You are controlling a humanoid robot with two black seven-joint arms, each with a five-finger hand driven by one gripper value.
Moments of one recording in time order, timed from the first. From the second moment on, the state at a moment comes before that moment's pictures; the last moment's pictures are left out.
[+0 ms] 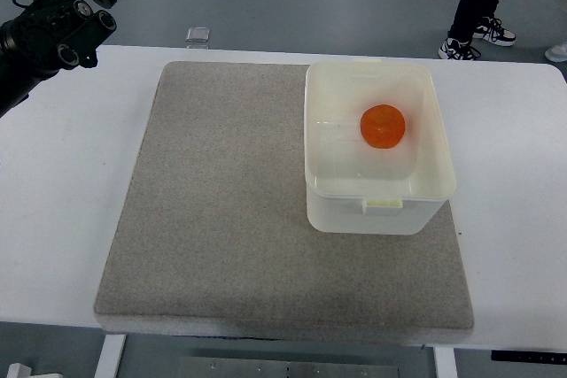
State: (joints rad) left arm -1.33 0.25 -0.06 -0.32 0.75 0.15 -0.61; right arm 0.06 0.00 -0.04 0.23 0.08 -0.20 0.10
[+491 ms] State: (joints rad) left arm -1.32 0.24 -0.09 -0.32 0.15 0.08 -0.33; right arm 0.06 0.00 -0.04 0.23 0.08 -0.20 0.10
